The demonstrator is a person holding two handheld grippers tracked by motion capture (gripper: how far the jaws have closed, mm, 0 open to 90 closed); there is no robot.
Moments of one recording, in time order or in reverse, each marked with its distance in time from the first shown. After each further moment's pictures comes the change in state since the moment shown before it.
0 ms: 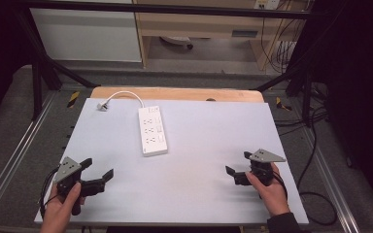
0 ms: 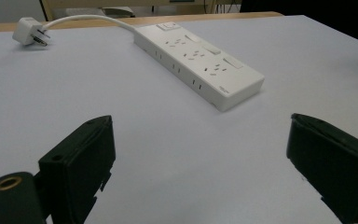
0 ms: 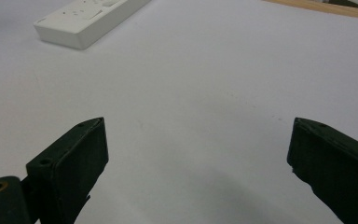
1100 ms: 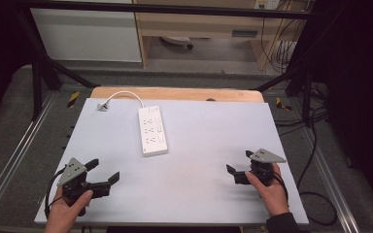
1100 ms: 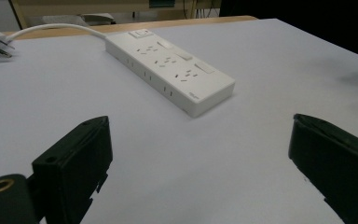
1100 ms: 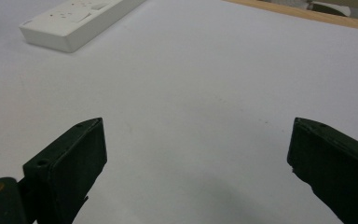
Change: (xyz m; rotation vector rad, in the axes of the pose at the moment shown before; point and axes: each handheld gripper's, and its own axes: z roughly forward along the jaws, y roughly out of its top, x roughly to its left) left arm -0.016 0.003 0.003 -0.018 -0.079 0.027; right arm 0.001 0.001 -0.001 -0.014 -0.046 -0.012
